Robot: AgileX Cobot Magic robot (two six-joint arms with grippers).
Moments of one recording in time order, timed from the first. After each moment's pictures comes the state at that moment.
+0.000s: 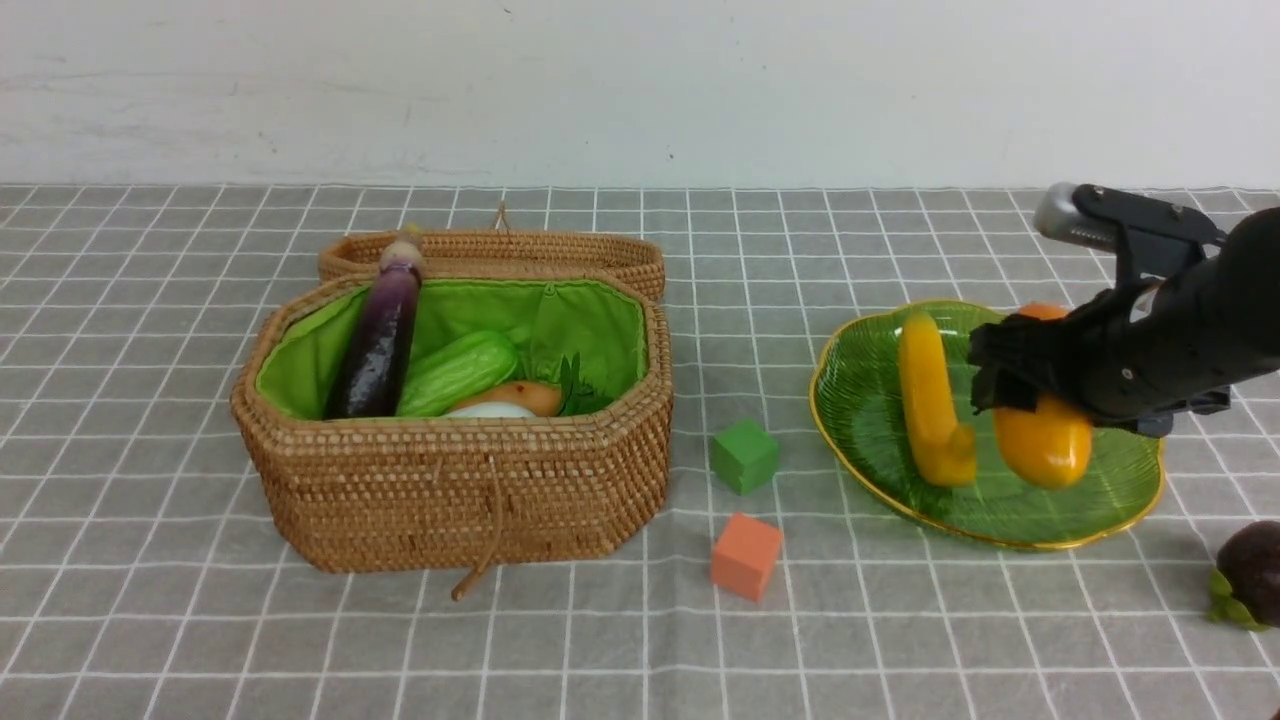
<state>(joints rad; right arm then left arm) 0.15 1.66 -1.12 0.14 0.44 0.21 0.19 -0.01 0.03 0.08 0.42 -0.14</state>
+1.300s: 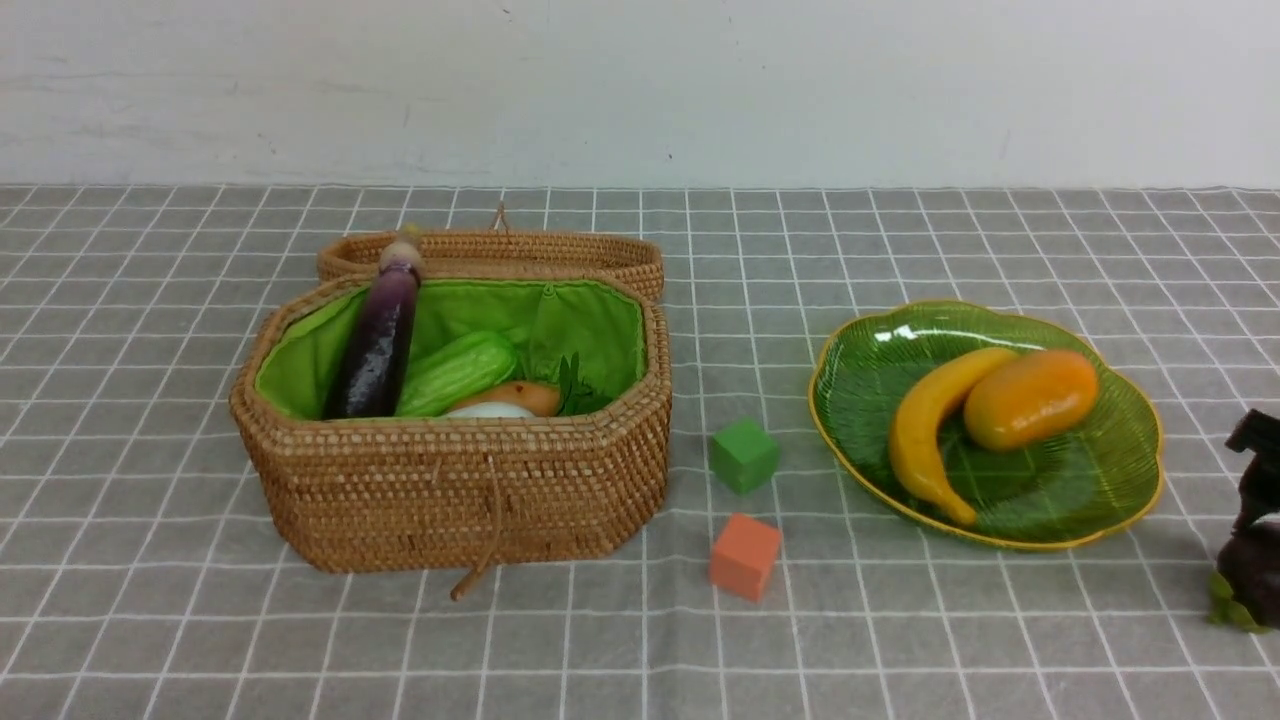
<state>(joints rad) -0.22 1.67 -0.99 -0.03 0.57 0.55 0.19 -0.01 0.03 0.08 0.42 -0.14</state>
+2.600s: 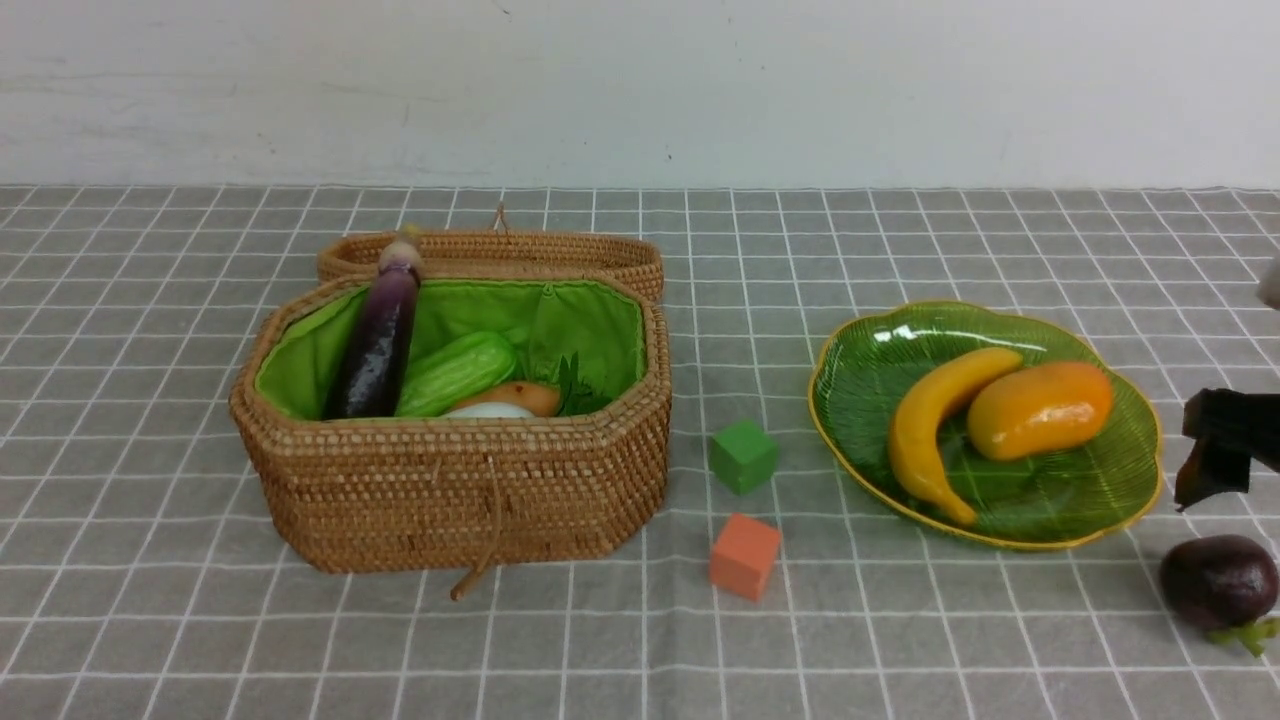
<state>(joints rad) -0.11 1.53 -1.00 0.09 0.71 0.19 0.19 -0.01 0.03 0.08 0.42 -0.14</state>
